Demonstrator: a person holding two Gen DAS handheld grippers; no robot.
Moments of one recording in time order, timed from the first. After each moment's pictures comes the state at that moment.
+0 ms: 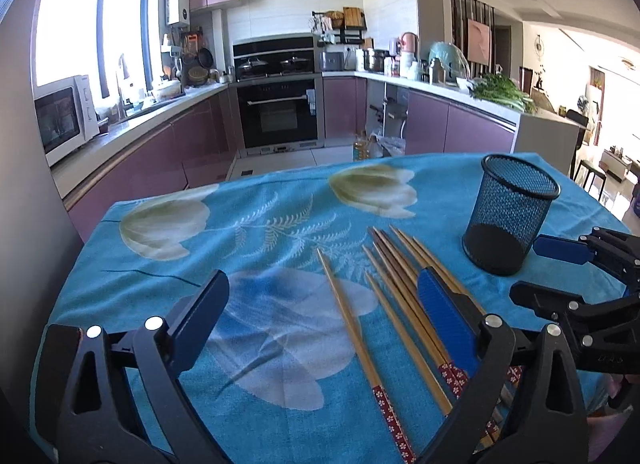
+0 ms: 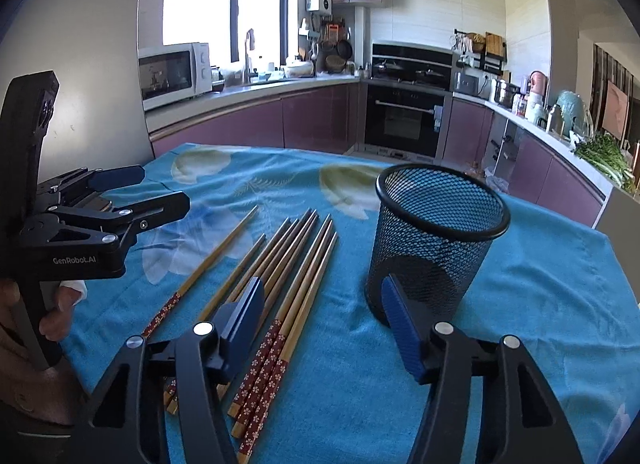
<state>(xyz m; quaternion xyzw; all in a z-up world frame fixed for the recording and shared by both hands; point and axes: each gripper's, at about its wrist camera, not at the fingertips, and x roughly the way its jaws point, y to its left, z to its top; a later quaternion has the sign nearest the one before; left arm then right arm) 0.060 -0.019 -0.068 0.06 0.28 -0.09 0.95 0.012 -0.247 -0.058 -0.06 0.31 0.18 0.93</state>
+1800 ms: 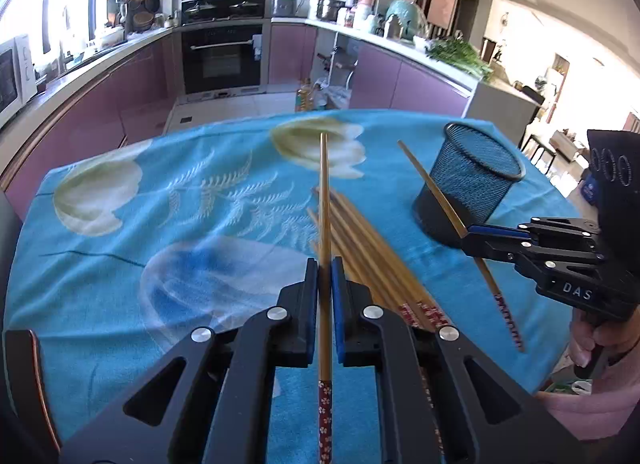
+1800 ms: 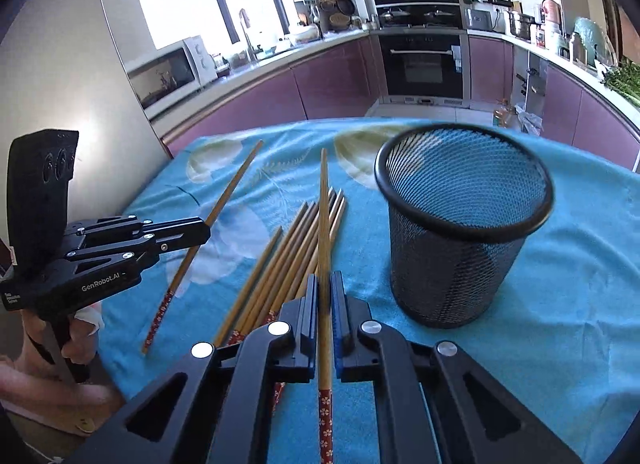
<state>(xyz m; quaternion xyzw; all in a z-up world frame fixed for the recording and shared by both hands) 0.091 -0.022 -0.067 0.01 0.38 -0.20 0.90 0.044 -0.266 -0.047 0.03 0.37 0.23 0.90</state>
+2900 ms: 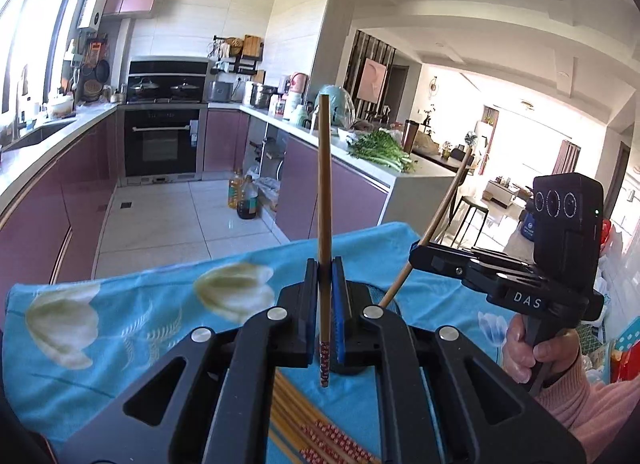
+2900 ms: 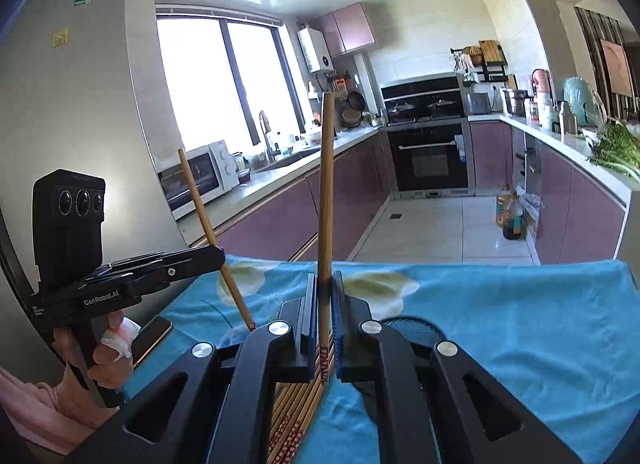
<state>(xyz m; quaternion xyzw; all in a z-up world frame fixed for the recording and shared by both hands) 0.075 -0.065 0.073 -0.02 0.22 -0.32 0.92 0.040 -0.324 0.062 0.07 0.20 0.25 0.94</state>
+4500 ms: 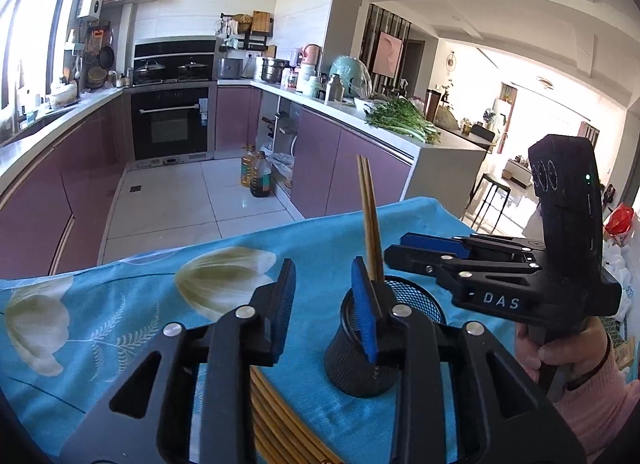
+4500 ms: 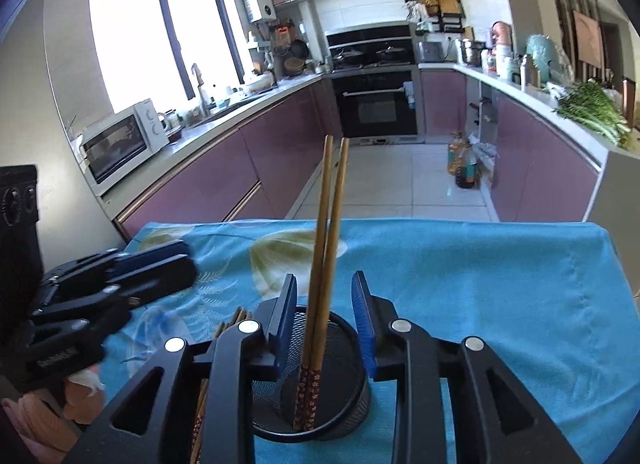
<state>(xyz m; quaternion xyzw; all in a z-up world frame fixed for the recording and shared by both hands) 0.139 -0.113 0.012 0.00 0.26 -0.28 0.92 0.111 -0.333 0.014 0.06 0.30 0.15 0.94</state>
